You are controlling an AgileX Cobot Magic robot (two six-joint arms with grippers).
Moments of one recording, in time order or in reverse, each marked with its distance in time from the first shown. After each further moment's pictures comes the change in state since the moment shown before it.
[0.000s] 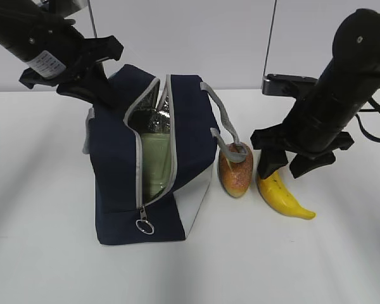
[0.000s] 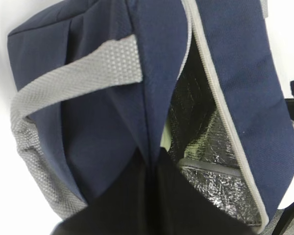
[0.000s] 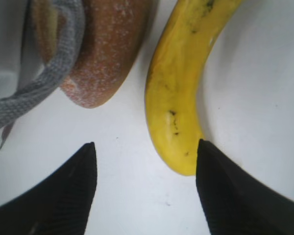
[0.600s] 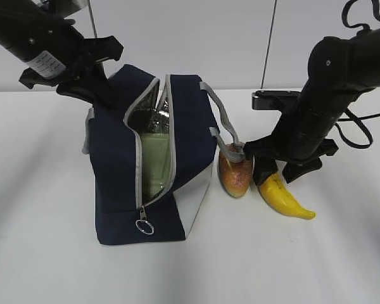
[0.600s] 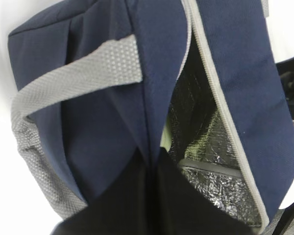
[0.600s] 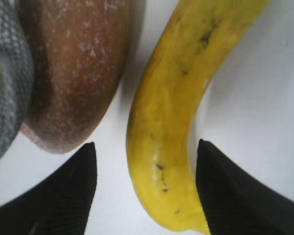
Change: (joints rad) left arm 0.000 0.000 0.000 0.001 0.000 0.000; right arm 0.000 0.154 -0.070 -0.053 -0.047 0.006
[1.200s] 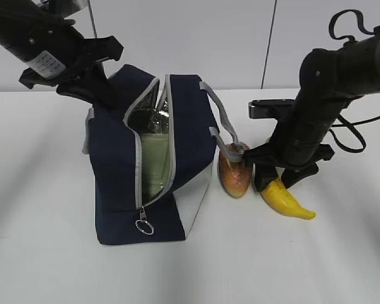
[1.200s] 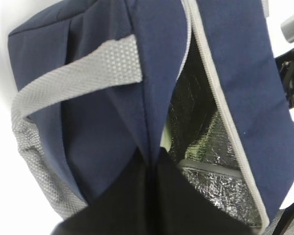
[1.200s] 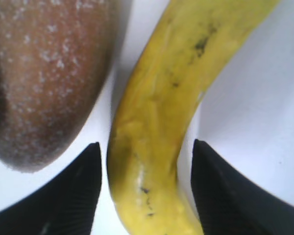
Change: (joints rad) left arm 0.000 0.000 0.000 0.000 0.000 0.000; right arm 0.000 0.063 -0.028 -0.032 -0.002 0.000
